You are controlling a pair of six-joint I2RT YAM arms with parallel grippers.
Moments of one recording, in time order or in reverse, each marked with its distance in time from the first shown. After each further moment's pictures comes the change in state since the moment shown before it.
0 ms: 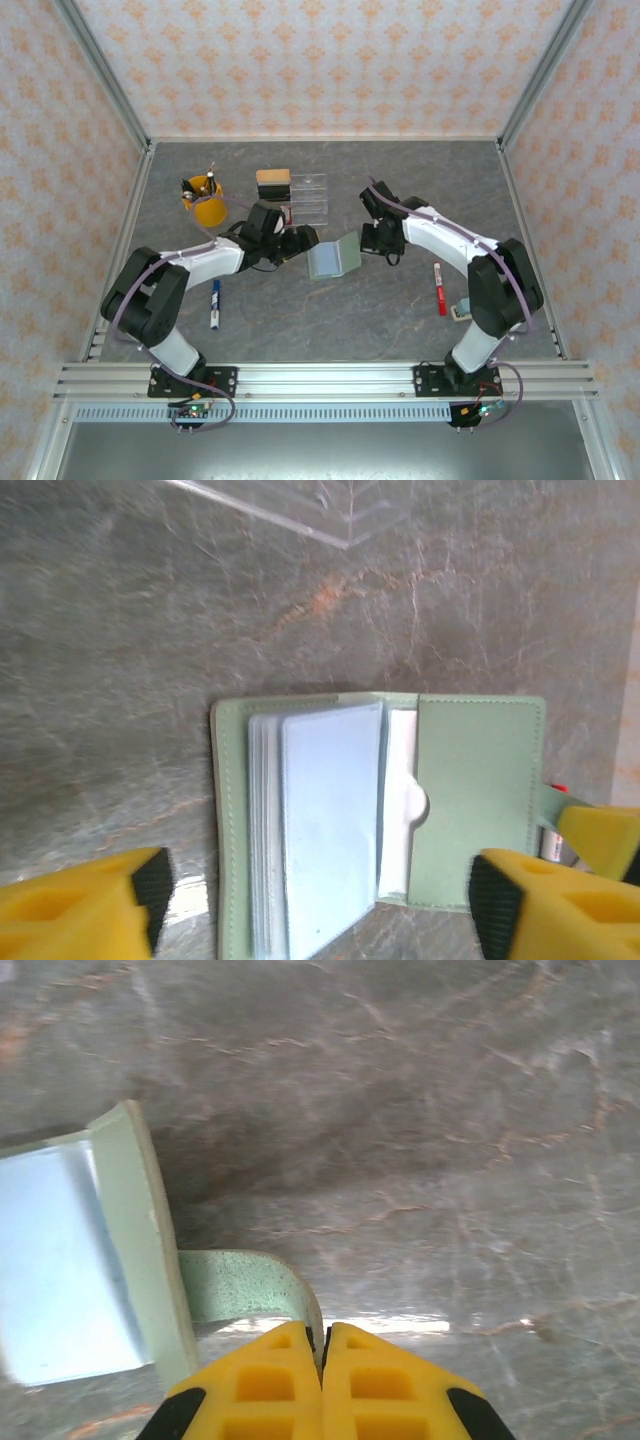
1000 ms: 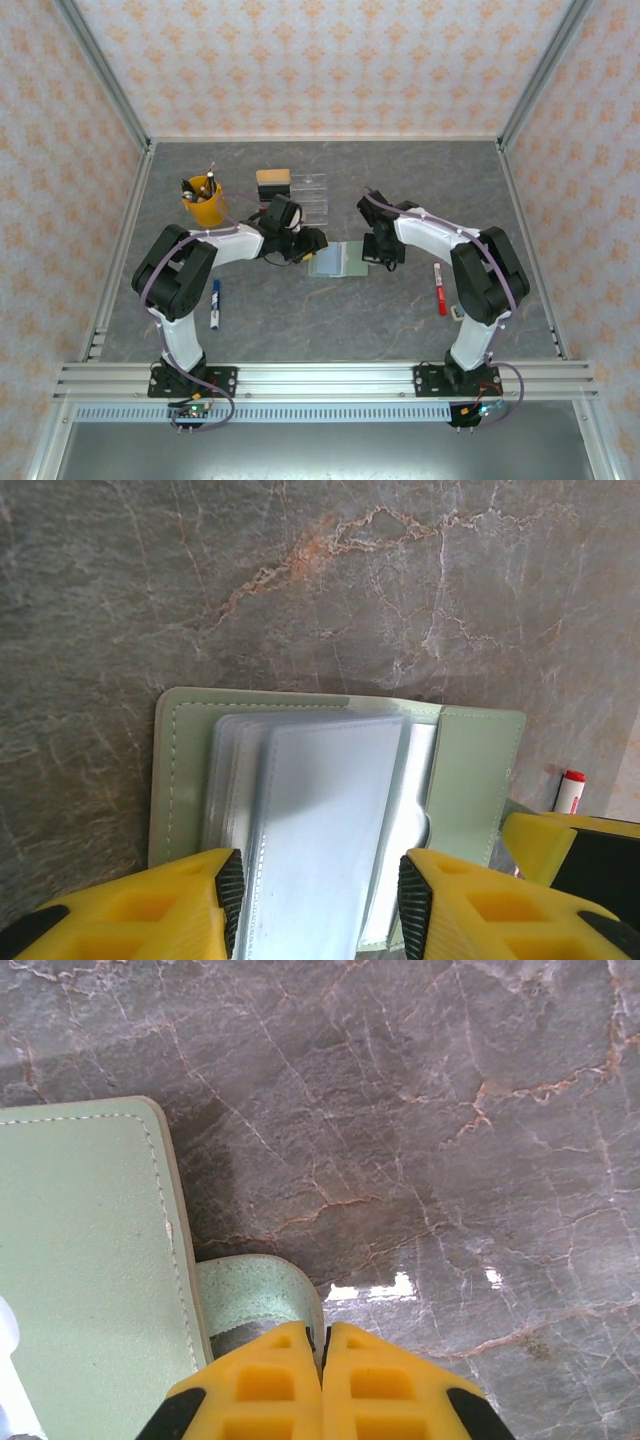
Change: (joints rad) left arm -0.026 0.206 0.179 -0.080 0.086 -0.019; right arm -0.003 0.101 -0.020 0.002 0.019 0.026
